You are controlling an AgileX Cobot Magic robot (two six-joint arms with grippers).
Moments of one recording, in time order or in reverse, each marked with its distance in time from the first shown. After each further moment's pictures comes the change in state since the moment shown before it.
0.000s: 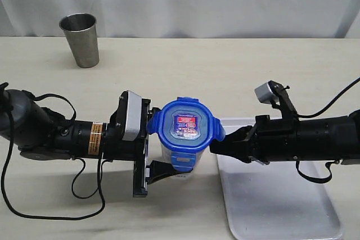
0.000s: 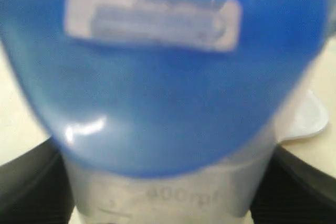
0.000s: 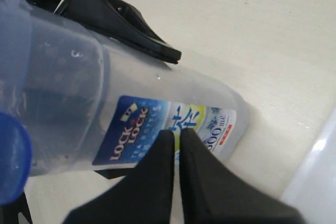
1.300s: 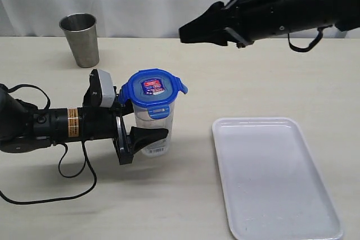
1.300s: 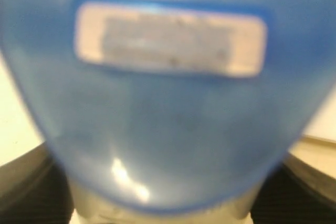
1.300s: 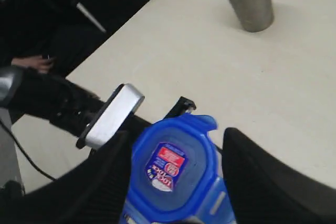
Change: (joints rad) left arm 0.149 0.000 0.000 -0.087 0.034 -0.178; right arm 0.119 -0.115 -0.658 -0.550 -0.026 0.721
